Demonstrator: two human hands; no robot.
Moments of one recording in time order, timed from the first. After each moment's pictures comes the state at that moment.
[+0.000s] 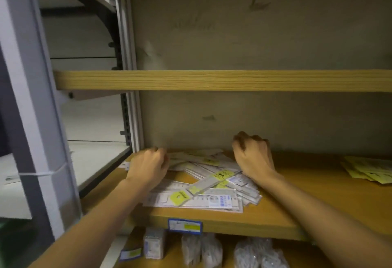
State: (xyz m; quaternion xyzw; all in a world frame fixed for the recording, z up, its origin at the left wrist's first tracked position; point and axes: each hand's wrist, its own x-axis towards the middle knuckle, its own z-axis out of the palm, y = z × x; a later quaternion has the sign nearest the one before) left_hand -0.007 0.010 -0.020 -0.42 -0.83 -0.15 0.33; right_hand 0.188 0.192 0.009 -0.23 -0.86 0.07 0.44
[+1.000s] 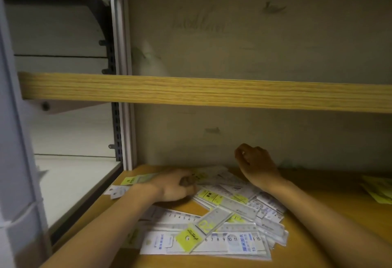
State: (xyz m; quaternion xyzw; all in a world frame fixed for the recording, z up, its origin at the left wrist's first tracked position) left_hand -0.053 0.069 -0.014 -0.56 -0.81 -0.16 -0.07; right_hand 0.131 0.236 0.011 -0.24 -0.91 0.10 0.33
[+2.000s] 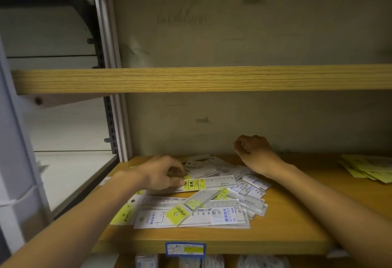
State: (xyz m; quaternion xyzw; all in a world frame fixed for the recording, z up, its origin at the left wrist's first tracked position) left_hand -0.026 0.041 0.011 -0.60 -0.79 -0.09 -0.02; right_hand 0.168 0.245 0.010 -0.24 -0.91 0.10 0.32
